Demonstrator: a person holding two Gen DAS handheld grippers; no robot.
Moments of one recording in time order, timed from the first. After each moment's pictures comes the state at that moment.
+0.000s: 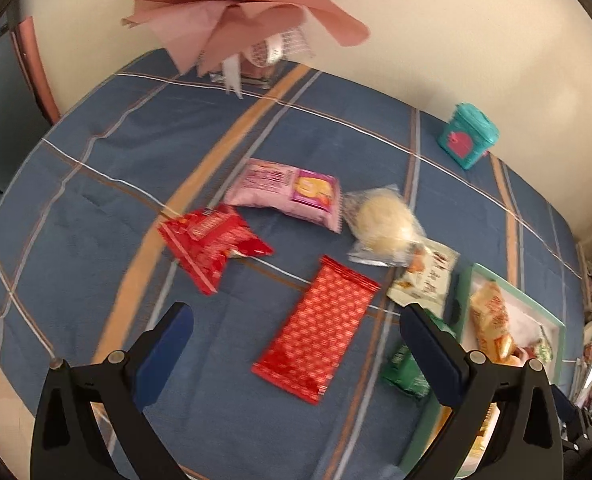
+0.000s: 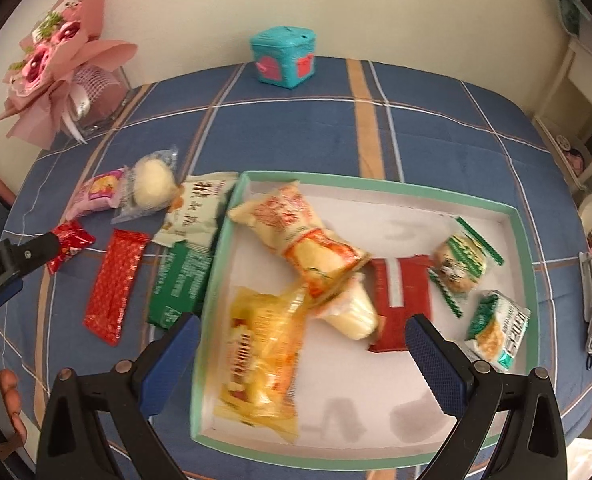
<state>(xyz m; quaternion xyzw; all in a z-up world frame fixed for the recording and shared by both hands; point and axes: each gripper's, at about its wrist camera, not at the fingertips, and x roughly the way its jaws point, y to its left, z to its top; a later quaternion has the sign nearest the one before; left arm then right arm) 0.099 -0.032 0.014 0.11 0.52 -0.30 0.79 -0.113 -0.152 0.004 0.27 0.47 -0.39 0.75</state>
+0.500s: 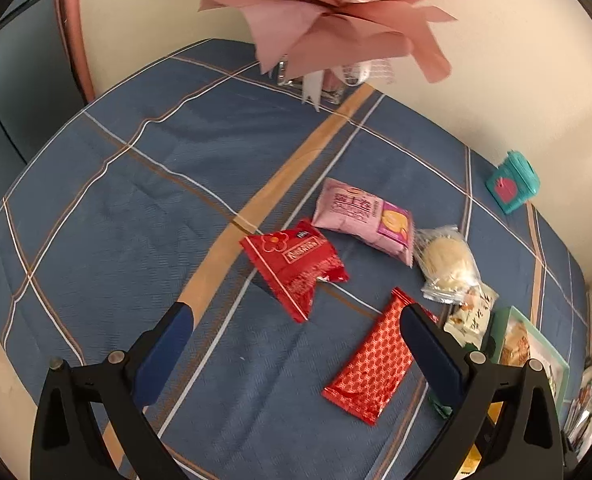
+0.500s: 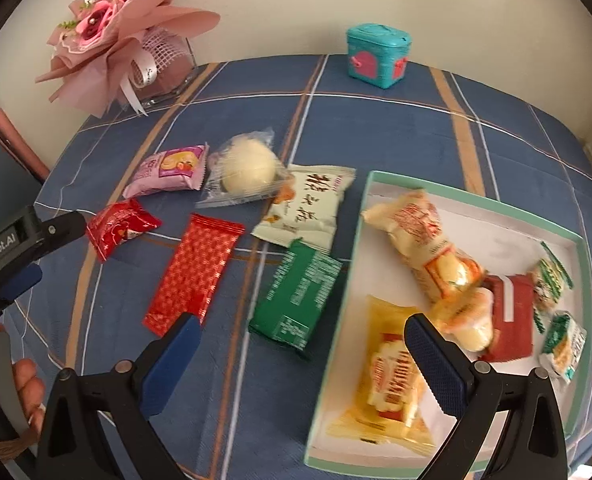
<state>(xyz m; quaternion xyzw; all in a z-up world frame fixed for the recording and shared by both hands) 0.148 0.011 0.007 0.06 0.54 -0.25 0.80 -0.043 -0.116 -0.009 0.26 0.48 -0.33 0.77</state>
